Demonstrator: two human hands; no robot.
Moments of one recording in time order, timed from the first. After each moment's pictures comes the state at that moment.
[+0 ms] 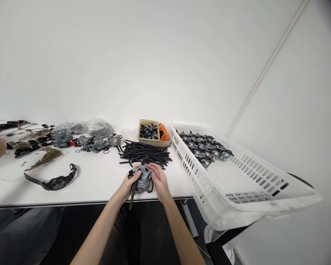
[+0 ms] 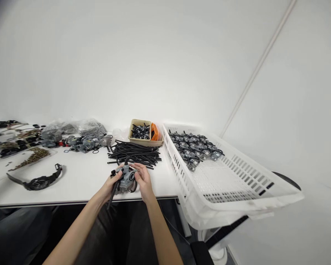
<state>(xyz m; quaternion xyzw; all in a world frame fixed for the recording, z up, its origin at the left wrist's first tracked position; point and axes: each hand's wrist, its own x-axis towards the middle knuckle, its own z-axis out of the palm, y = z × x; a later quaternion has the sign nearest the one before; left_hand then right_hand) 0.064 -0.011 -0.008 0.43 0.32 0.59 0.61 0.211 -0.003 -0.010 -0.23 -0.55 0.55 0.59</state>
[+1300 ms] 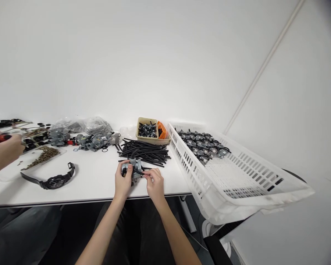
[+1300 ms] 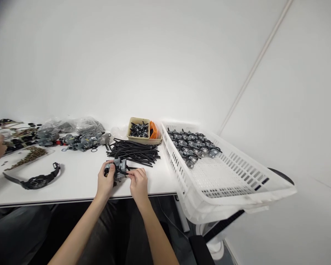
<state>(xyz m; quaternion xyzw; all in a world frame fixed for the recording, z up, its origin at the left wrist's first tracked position) 0.063 -0.013 -0.006 0.46 0.50 0.68 0.26 0.196 -0.015 -0.014 -0.40 -0.69 0.19 0.57</state>
